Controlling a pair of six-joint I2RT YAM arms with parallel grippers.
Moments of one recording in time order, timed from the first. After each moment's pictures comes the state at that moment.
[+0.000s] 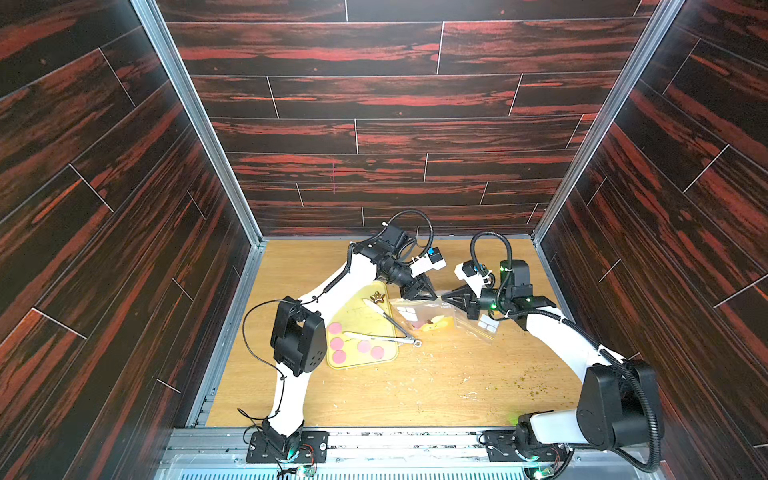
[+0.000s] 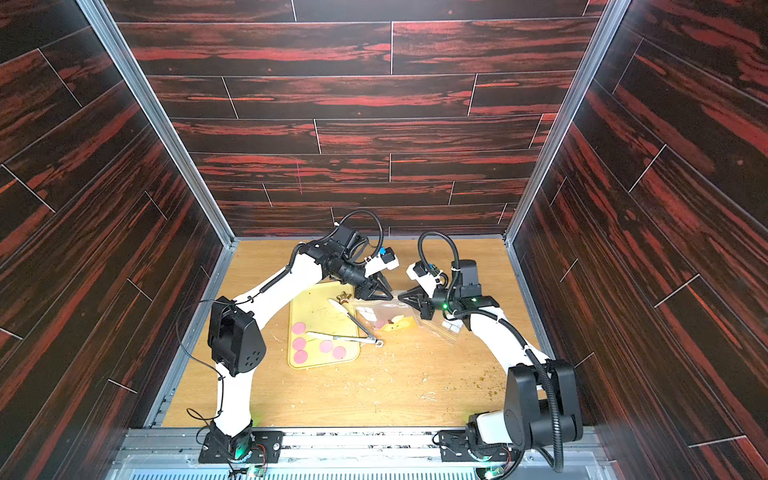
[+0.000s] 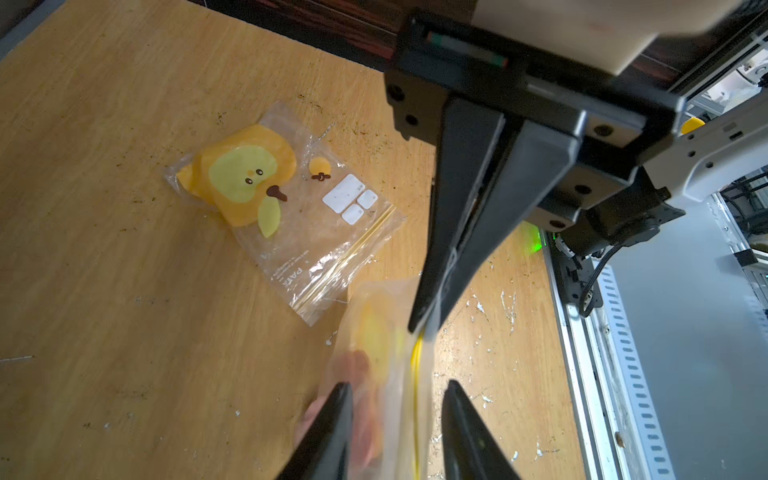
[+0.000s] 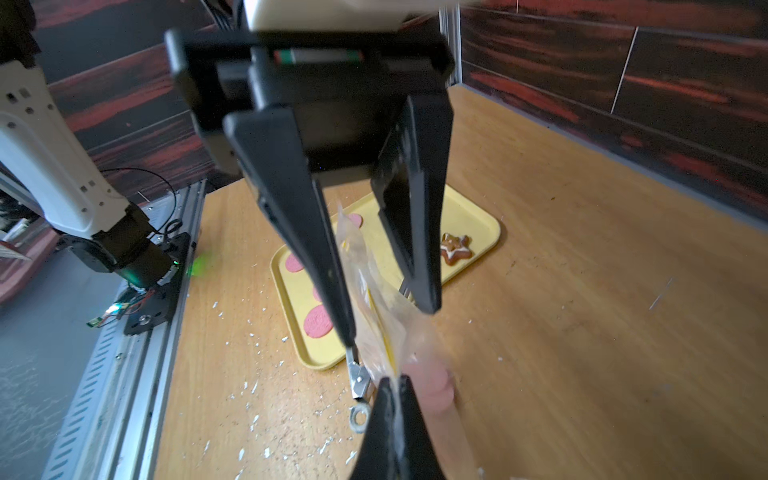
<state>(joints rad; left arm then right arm) -0.58 2.07 1.94 -0.88 0.86 0.54 0.19 1.41 0.91 -0.18 -1.01 -0.38</state>
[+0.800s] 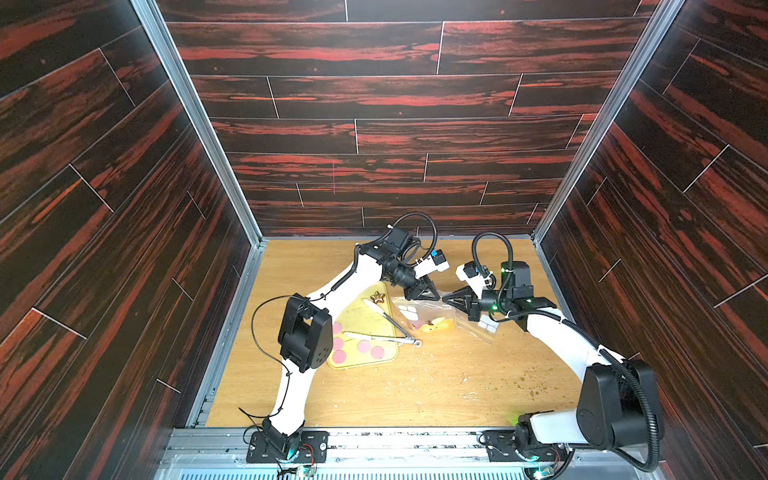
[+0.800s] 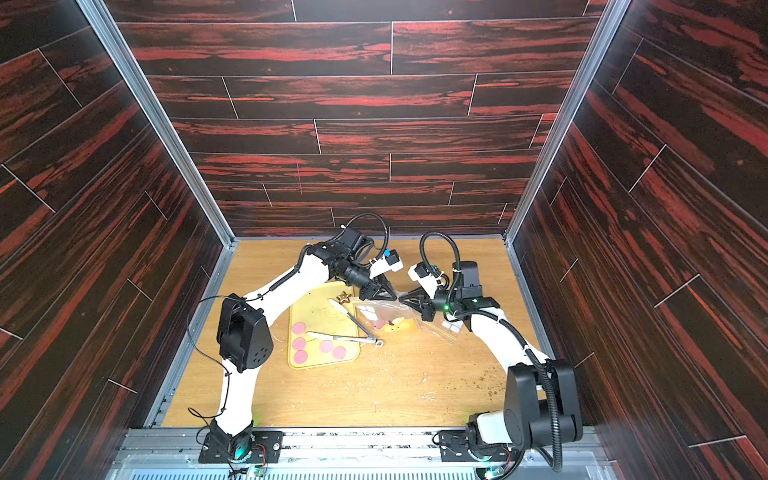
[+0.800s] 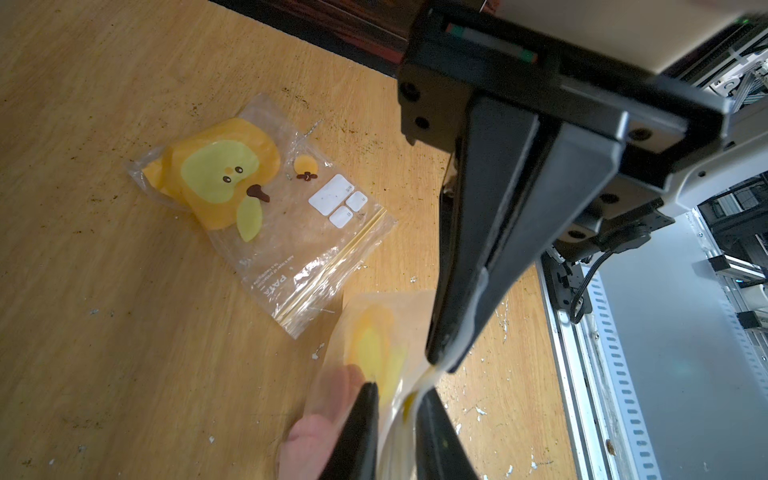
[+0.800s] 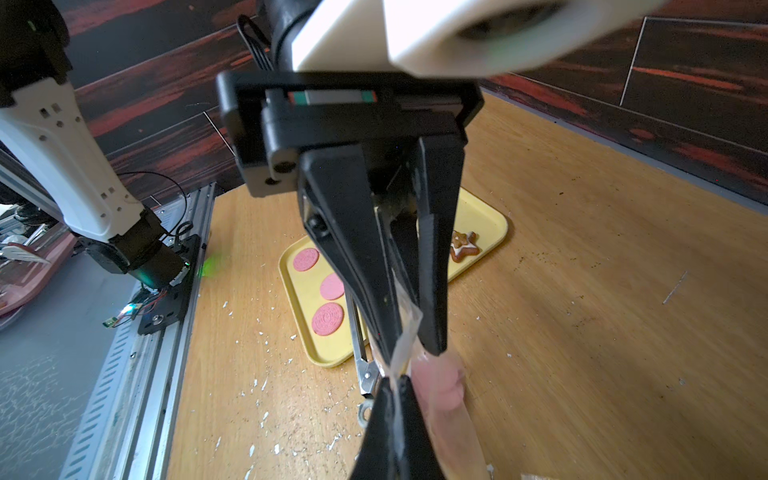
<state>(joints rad) -0.60 2.12 1.97 -0.87 0.90 0.51 0.19 1.41 0.91 -0.19 -1.03 -0.38</state>
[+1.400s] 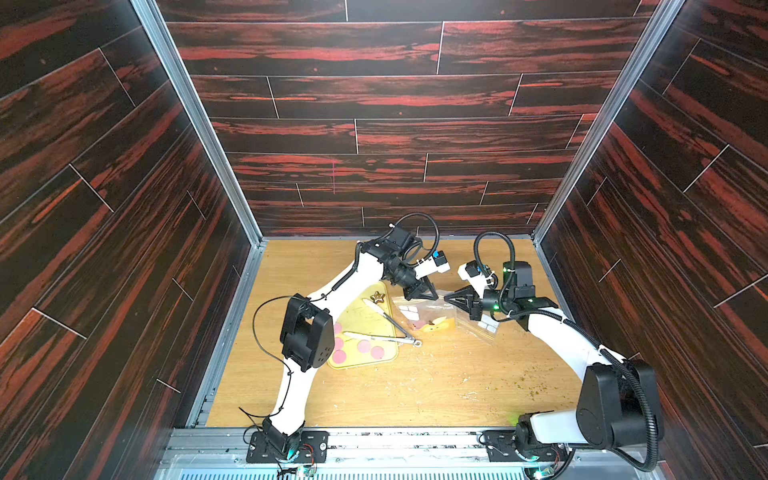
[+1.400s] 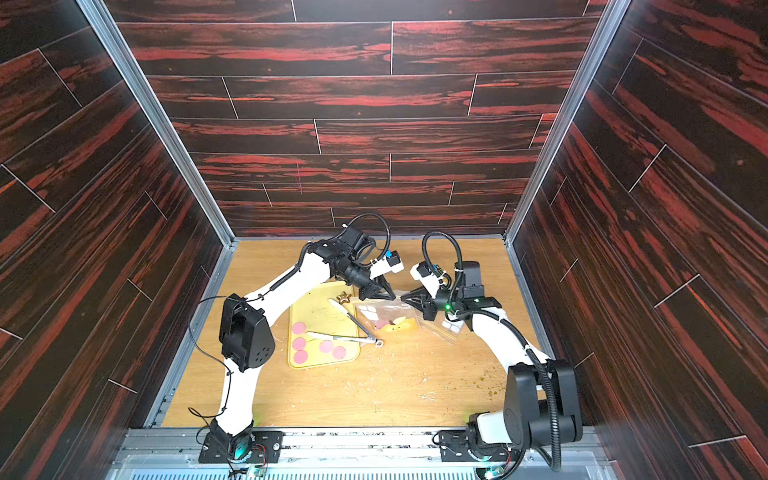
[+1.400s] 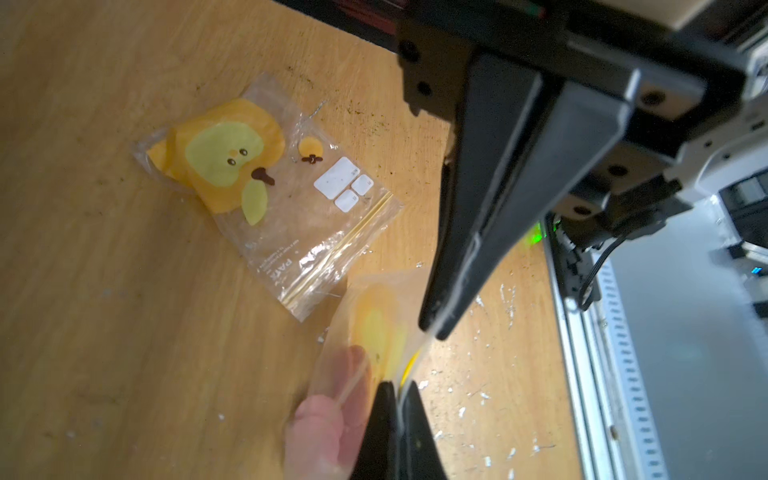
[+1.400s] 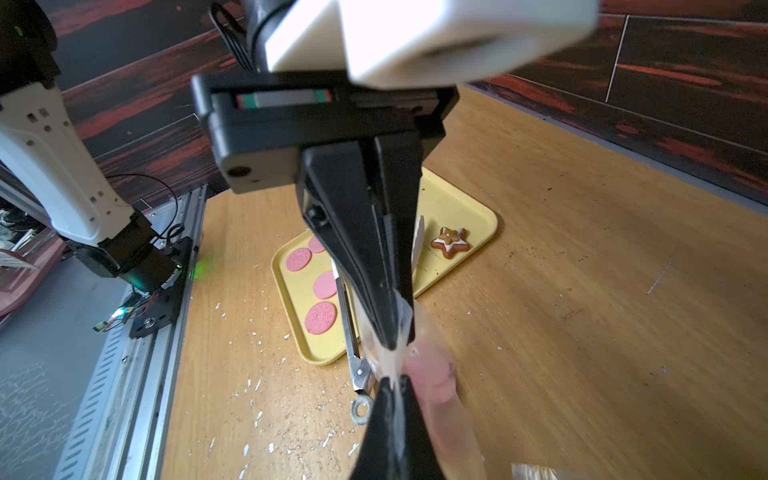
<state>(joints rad) -0.59 2.14 2.02 -0.96 0.85 0.55 0.17 1.41 0.91 -0.19 -1.02 -0.38</state>
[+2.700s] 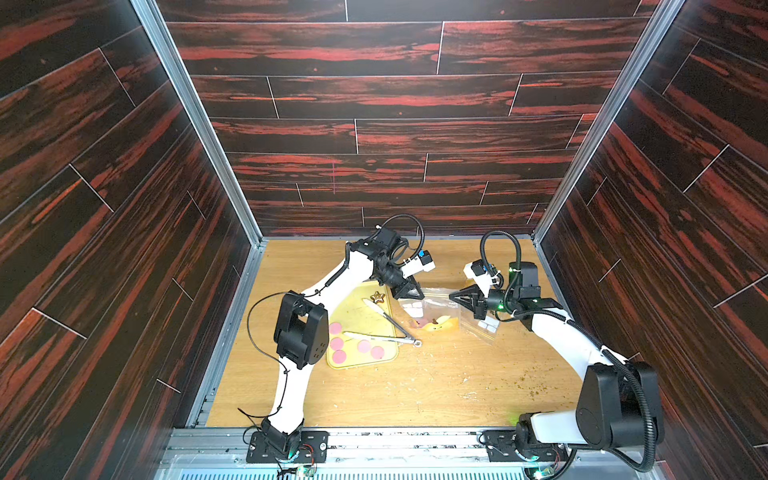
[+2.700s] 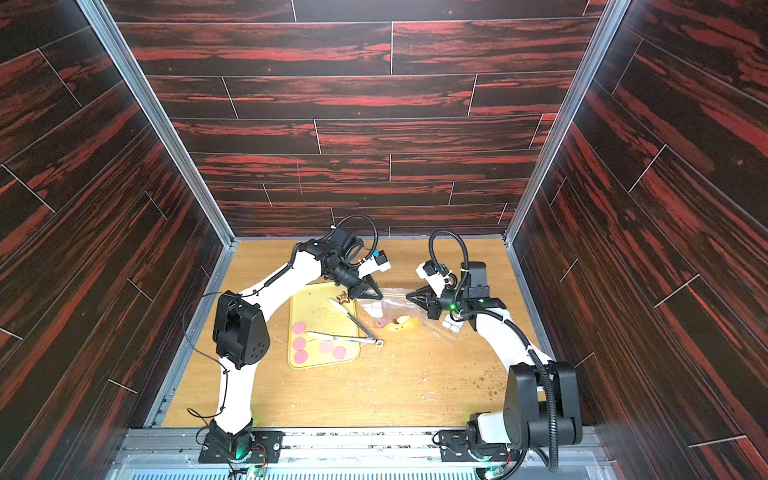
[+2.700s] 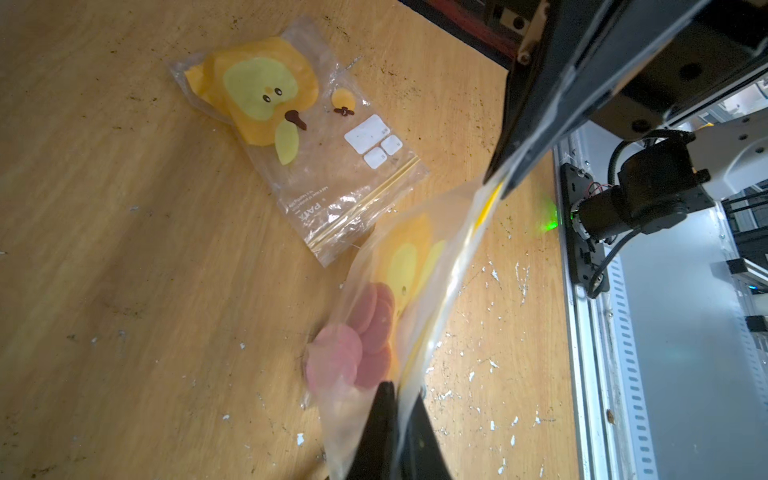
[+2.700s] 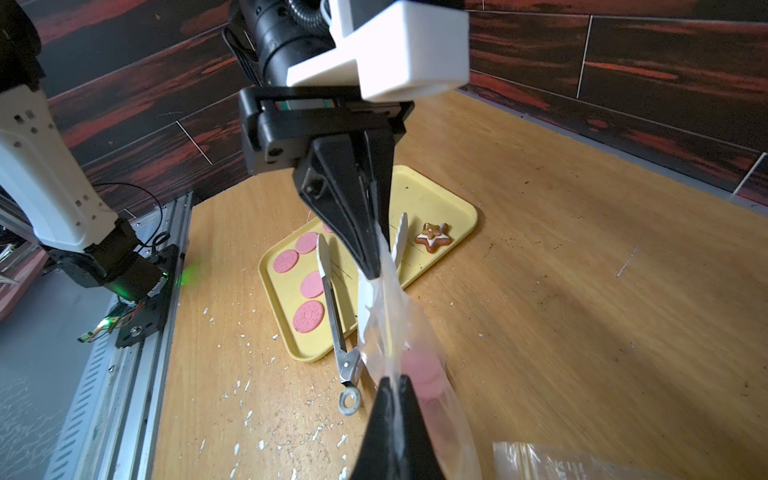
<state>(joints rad) -0.51 2.12 1.94 -0.98 0.83 0.55 0.12 1.40 0.90 -0.19 -1.02 -0.37</state>
